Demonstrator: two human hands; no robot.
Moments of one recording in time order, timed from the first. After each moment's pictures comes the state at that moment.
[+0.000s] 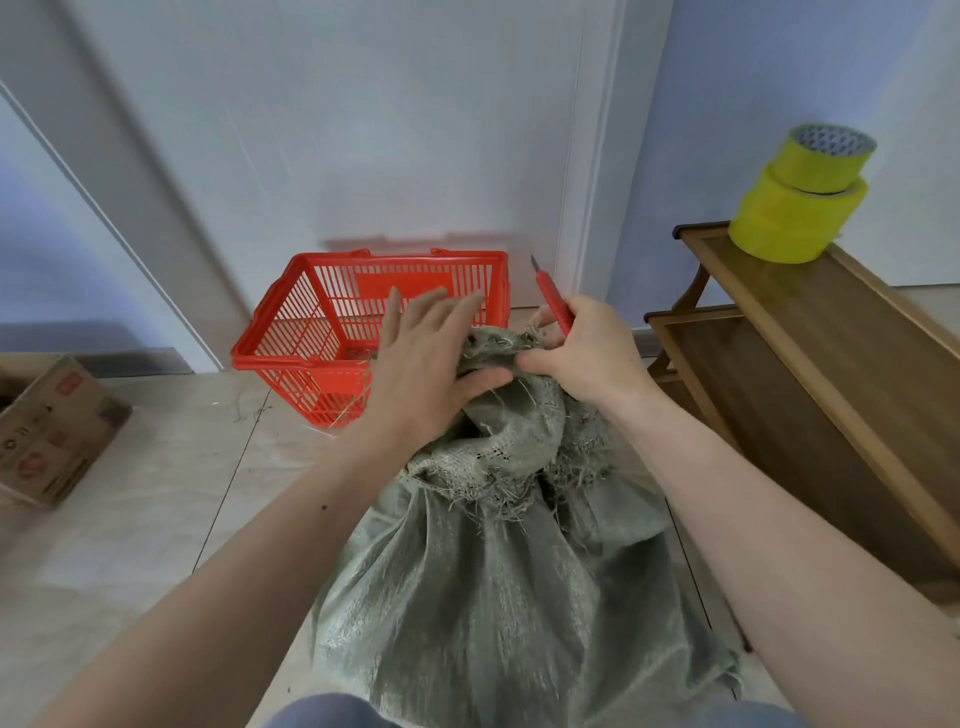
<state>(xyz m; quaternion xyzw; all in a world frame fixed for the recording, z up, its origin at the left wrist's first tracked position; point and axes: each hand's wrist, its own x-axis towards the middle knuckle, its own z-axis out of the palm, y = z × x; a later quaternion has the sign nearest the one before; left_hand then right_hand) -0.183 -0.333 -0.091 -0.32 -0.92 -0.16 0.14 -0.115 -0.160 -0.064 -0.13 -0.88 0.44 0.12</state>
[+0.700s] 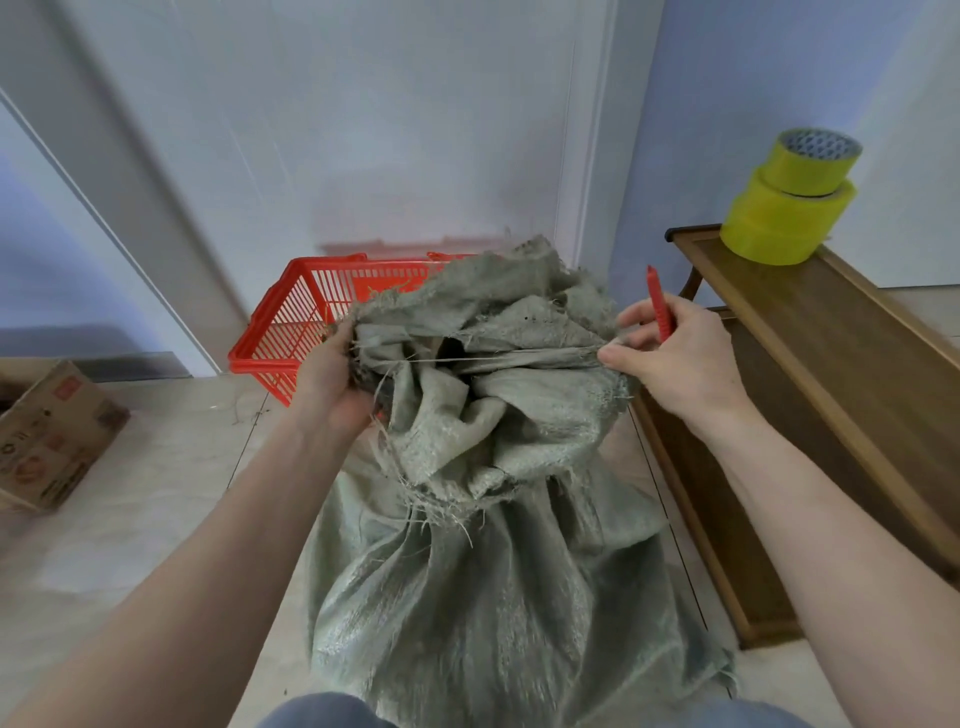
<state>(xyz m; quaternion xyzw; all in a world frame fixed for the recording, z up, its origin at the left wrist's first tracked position) -0.208 -0.370 -0.086 0.14 -0.42 -0.87 -0.20 -0.074 -0.103 -0.067 -0.19 -0.85 0.45 0.22</state>
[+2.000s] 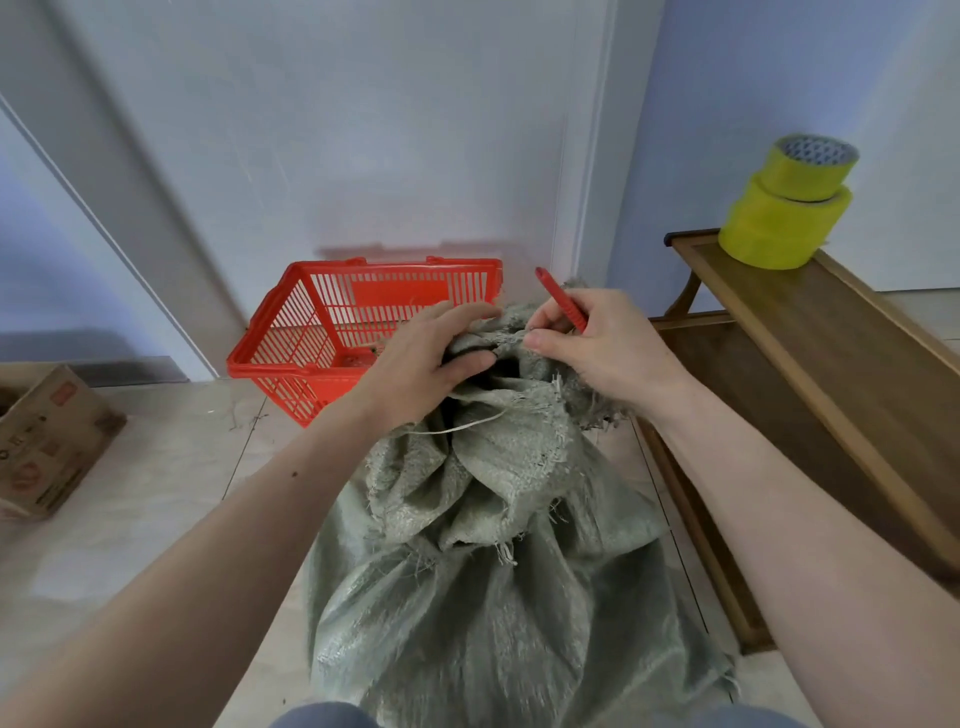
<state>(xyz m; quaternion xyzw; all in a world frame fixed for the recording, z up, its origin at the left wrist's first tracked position) -0.197 -0.340 -0.072 -0.43 -0.85 -0.30 0.04 -0.100 -0.148 -0.039 -0.04 -0.88 0.45 0.13</state>
